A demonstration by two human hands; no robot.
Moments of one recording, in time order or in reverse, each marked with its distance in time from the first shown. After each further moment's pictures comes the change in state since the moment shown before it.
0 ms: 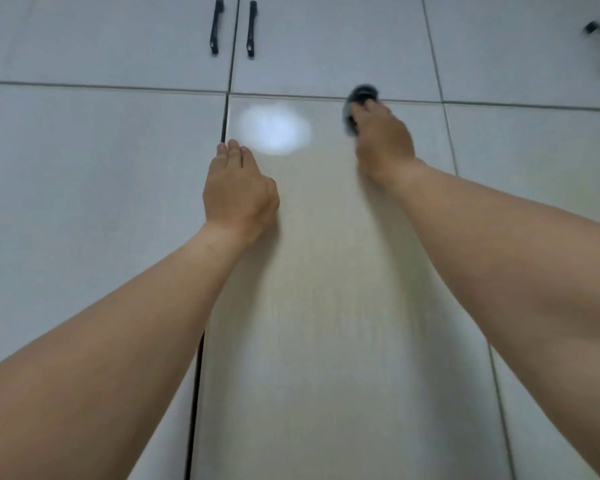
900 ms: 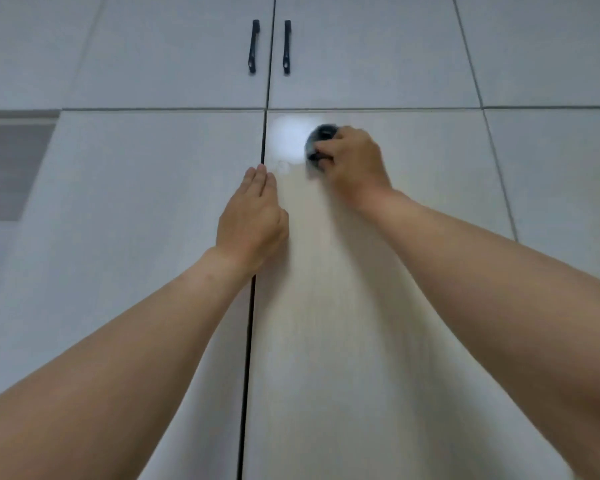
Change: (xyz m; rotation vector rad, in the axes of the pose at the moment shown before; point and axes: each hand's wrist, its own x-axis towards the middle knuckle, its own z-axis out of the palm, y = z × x) left_hand -0.018 -0.046 -0.014 -0.099 -0.055 0.125; right_hand -0.023 -0.099 0.007 0.211 0.086 -0.149
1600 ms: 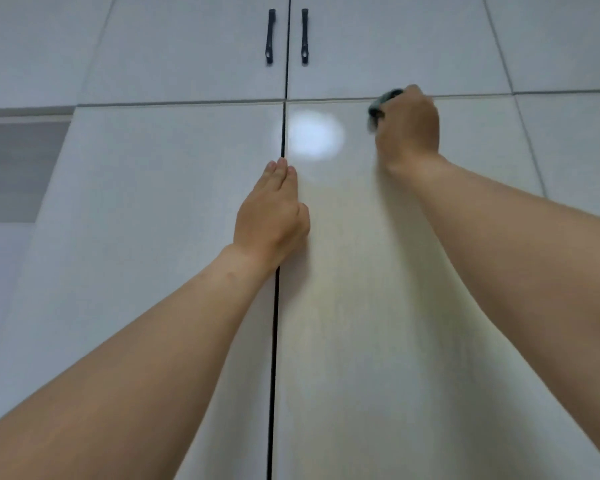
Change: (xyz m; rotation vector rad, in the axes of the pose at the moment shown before) left_hand -0.003 -0.007 -0.003 -0.008 0.033 0.021; right_hand 0.035 0.029 -0.002 -0.159 0.119 0.328
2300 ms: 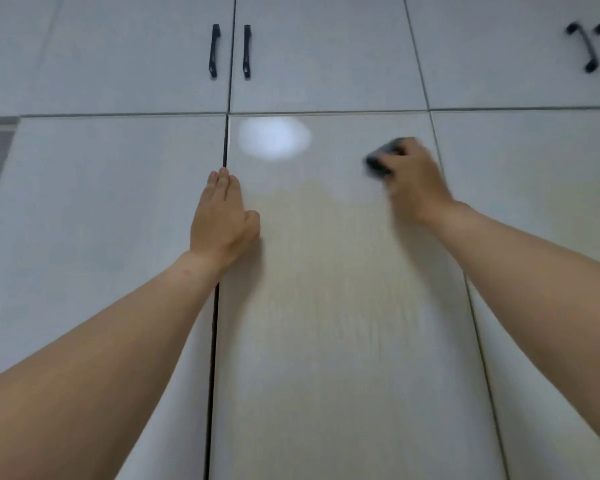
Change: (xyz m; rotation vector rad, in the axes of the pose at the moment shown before) left_hand 0.001 0.027 0.000 -0.033 -0.103 -0.134; right_hand -0.057 0.131 -0.049 0.059 -0.156 -0.164
